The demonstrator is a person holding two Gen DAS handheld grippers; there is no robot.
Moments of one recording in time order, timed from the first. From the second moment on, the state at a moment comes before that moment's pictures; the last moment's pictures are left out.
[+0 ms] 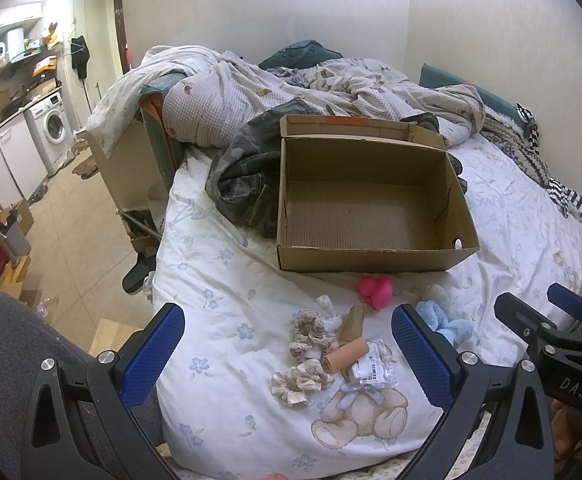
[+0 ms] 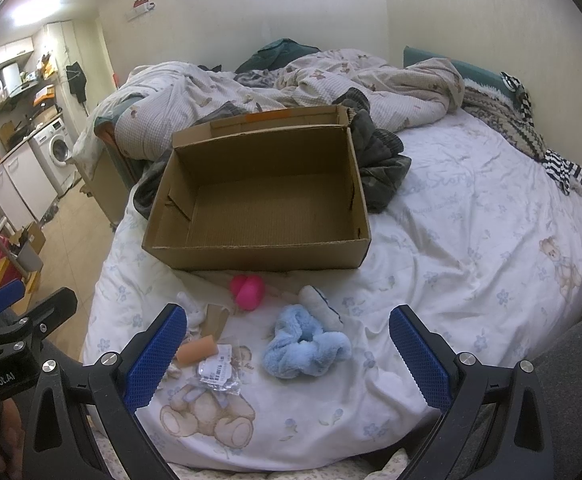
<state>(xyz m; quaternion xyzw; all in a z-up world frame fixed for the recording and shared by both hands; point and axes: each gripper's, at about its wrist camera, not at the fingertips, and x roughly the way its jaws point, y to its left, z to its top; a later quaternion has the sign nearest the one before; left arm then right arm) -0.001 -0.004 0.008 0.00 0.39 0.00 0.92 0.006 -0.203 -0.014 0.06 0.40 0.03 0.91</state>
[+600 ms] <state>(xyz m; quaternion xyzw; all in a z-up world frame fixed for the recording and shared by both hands) 0.012 0.000 0.014 -0.01 0.42 0.00 0.91 0.013 -0.207 -0.014 0.08 0.42 0.04 0.90</state>
